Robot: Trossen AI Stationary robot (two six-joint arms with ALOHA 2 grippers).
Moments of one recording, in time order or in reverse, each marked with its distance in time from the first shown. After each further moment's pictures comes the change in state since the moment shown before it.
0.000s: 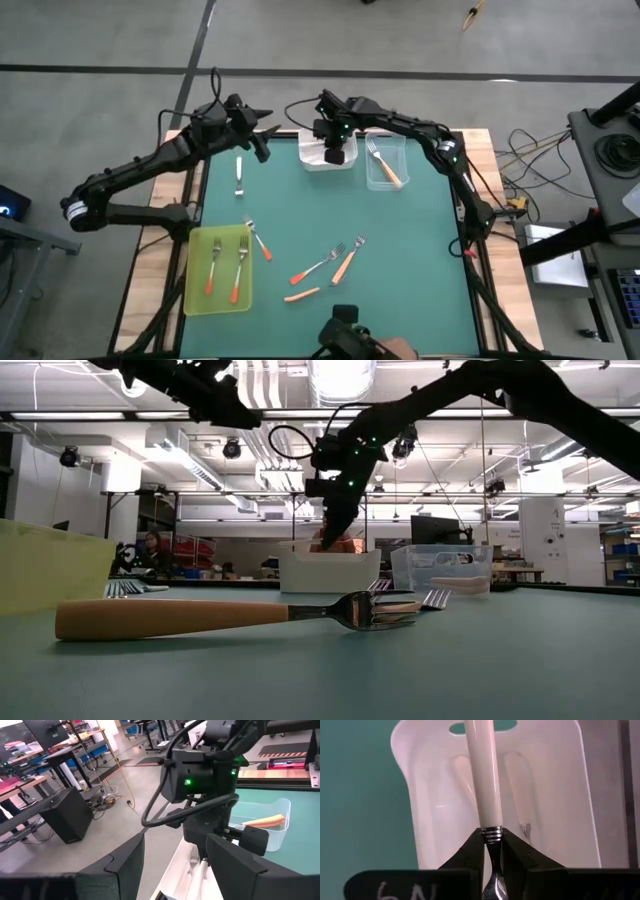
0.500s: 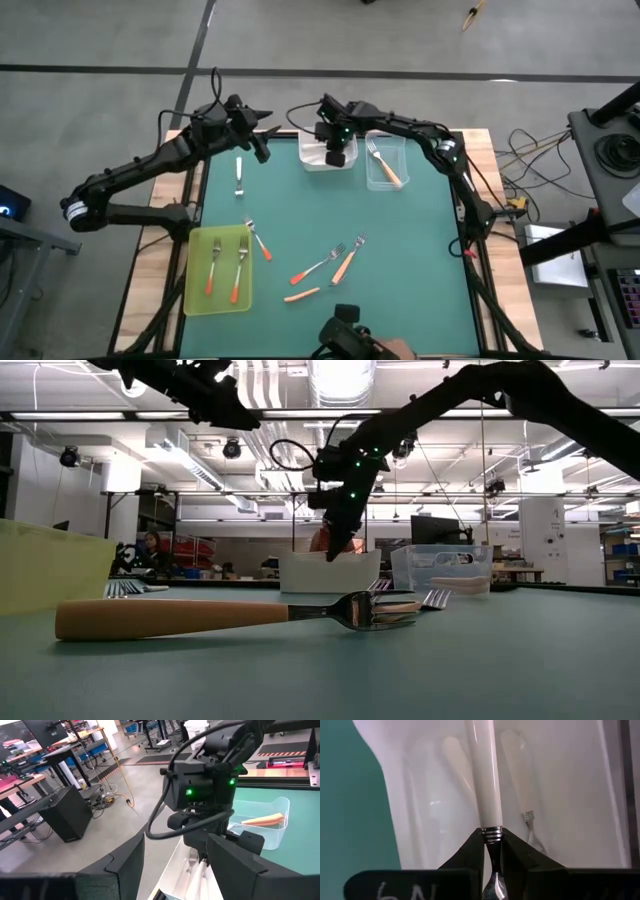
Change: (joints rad) left arm 0.001 -0.002 -0.005 -0.004 0.002 -0.004; right arm -0.005 0.003 -0.080 0.064 0.033 0.032
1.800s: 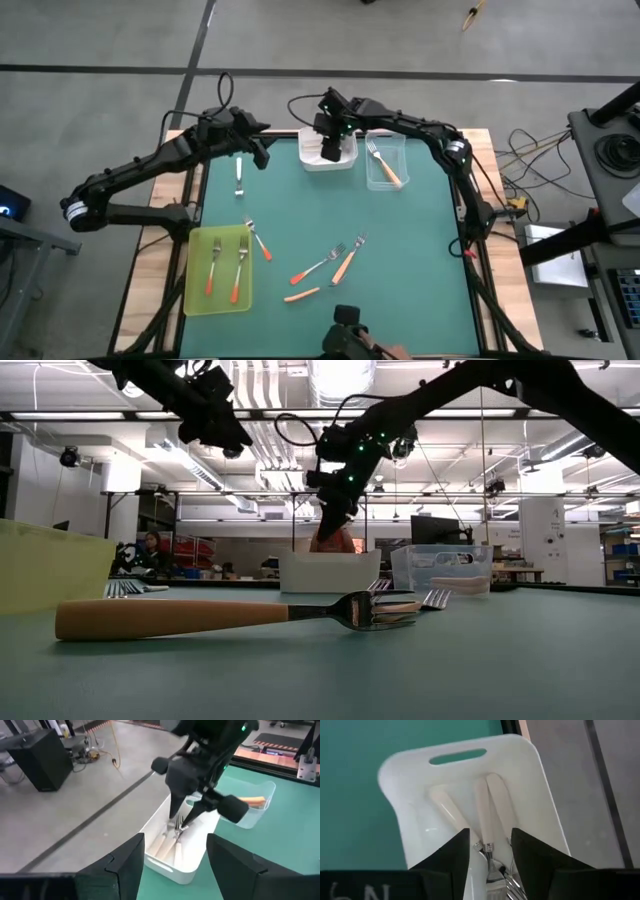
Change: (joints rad) left arm -0.002 0.000 0.000 -0.183 0.003 -0.226; right arm 0.008 -0.080 -0.039 0.111 -0.005 0.075
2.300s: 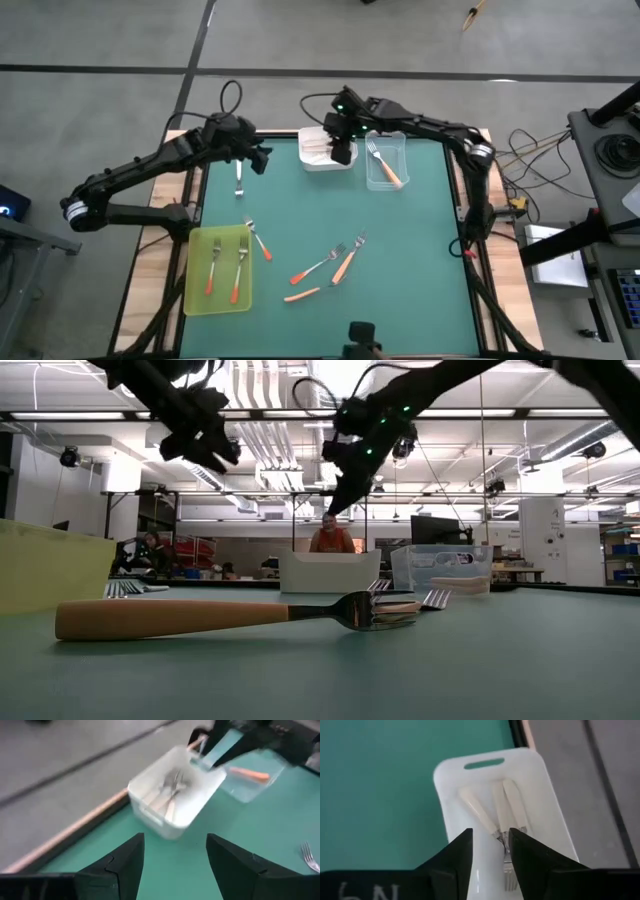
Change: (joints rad) left arm 0.000 0.002 0.000 -0.209 -0.006 -0.236; right arm 0.019 -0.213 -0.186 0.035 -0.056 0.021
